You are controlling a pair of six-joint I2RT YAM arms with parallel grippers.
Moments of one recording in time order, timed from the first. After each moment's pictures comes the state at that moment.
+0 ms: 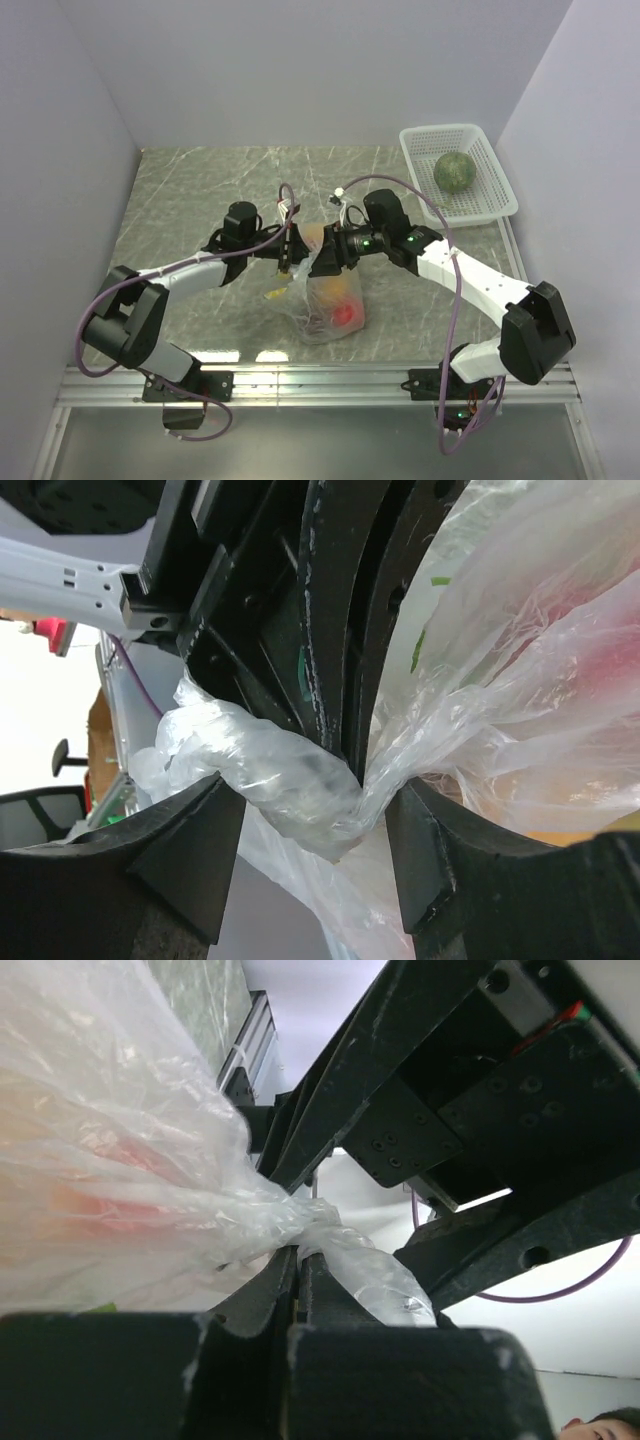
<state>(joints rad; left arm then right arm) -0.50 1.48 0.73 0.49 1.09 -1.17 0.63 1.38 0.99 -0.19 -0.79 0.42</state>
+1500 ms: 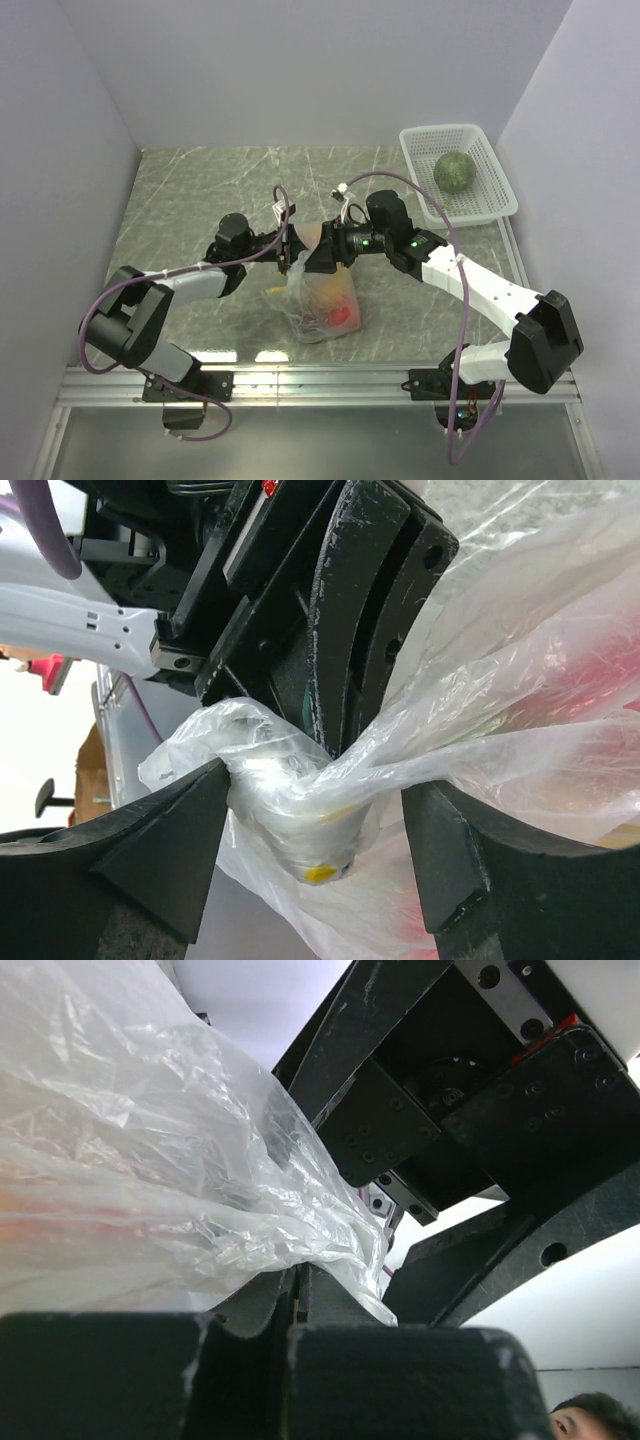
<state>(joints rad) -0.51 1.49 0.61 0.89 1.05 -1.46 0.67 1.33 0.97 -0.11 -0.70 0.49</state>
